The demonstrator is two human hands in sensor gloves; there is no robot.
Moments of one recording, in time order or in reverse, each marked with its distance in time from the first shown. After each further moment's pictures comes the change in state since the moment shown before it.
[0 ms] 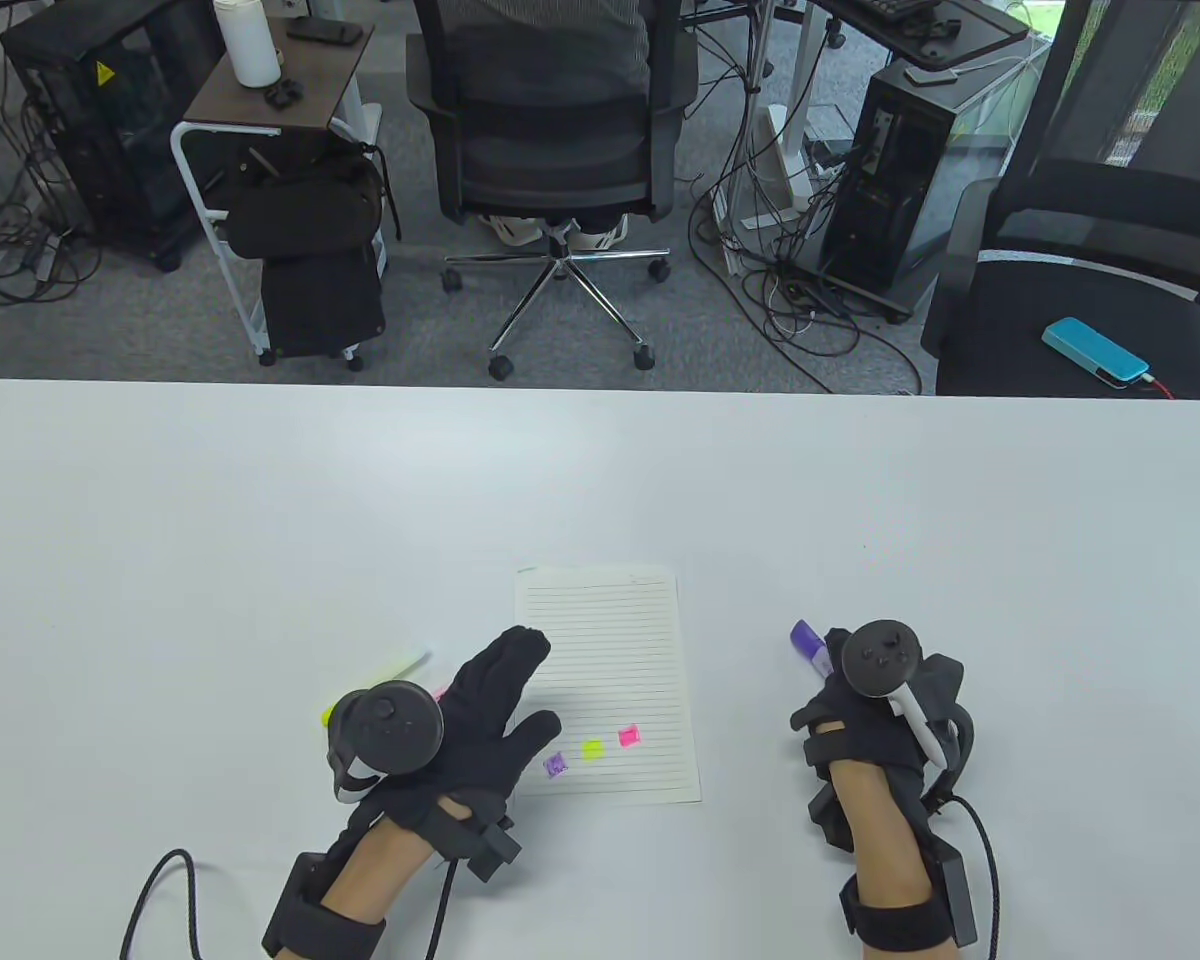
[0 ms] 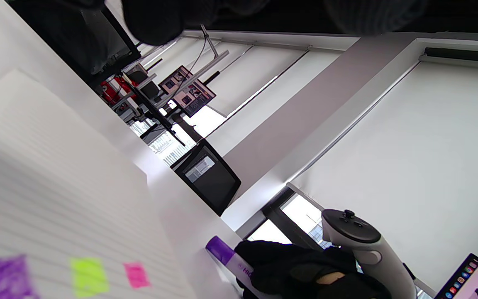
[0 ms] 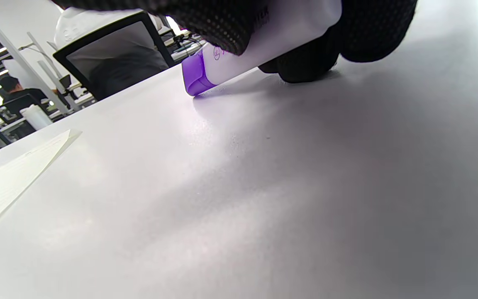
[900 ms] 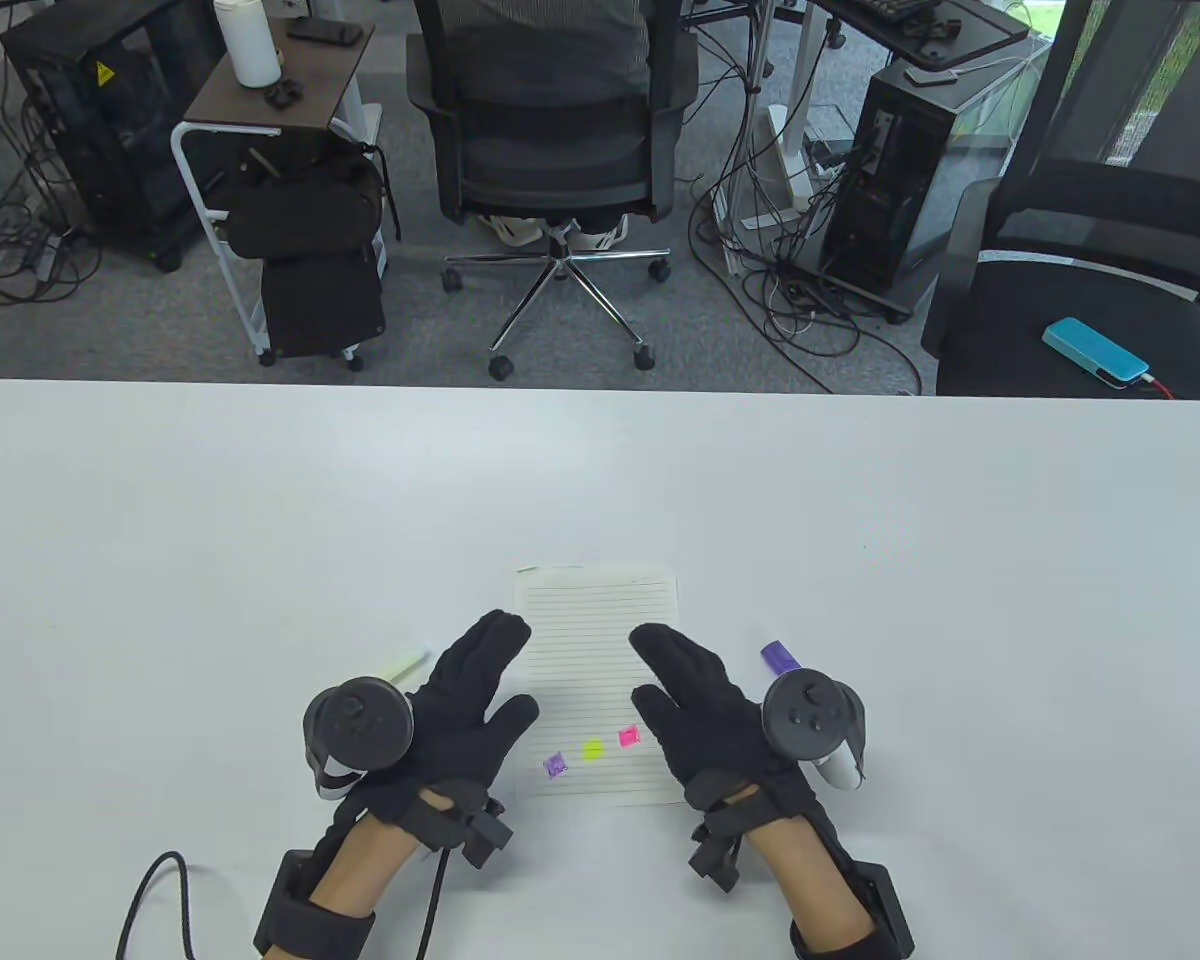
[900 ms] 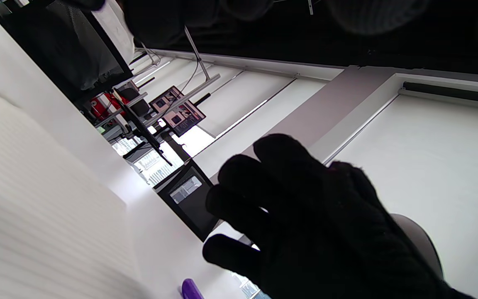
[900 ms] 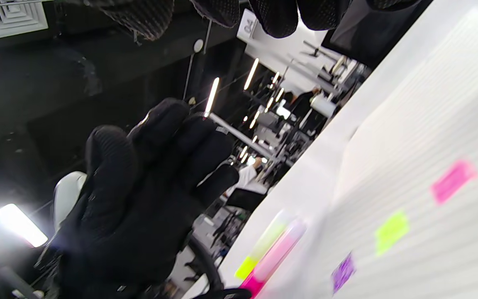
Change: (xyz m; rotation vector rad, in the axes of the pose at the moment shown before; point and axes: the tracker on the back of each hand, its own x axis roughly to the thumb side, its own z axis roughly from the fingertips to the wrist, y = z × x) left_hand -0.001 0.015 0.000 0.079 -0.040 0.048; right_hand 0.105 0.042 0.067 0.231 -0.899 -0.631
